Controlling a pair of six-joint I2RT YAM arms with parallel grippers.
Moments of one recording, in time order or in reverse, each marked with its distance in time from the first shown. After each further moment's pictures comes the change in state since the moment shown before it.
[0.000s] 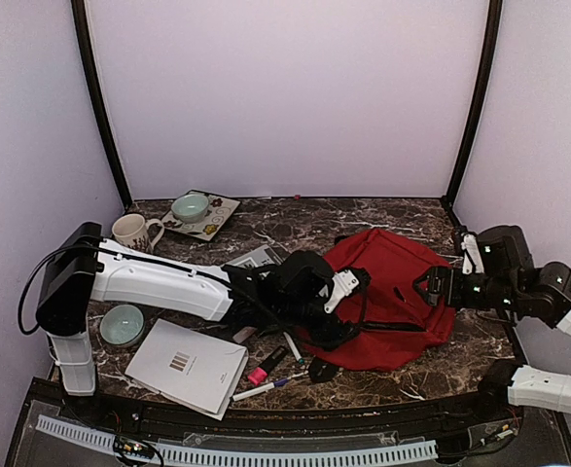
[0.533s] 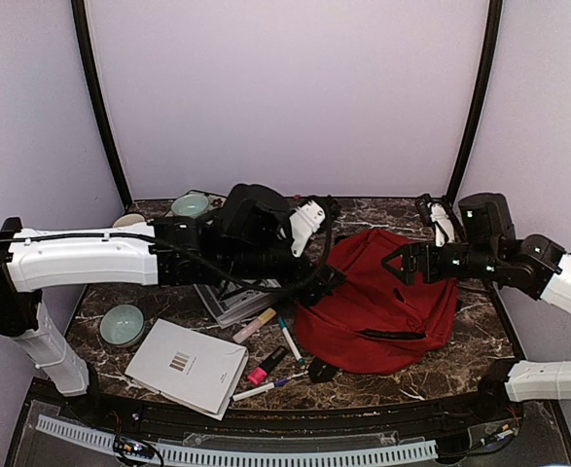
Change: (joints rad) left arm 0.031 -0.294 0.056 -0.200 -0.136 -0.004; right arm 0.000 0.212 0.135 0.236 -0.223 -0.259
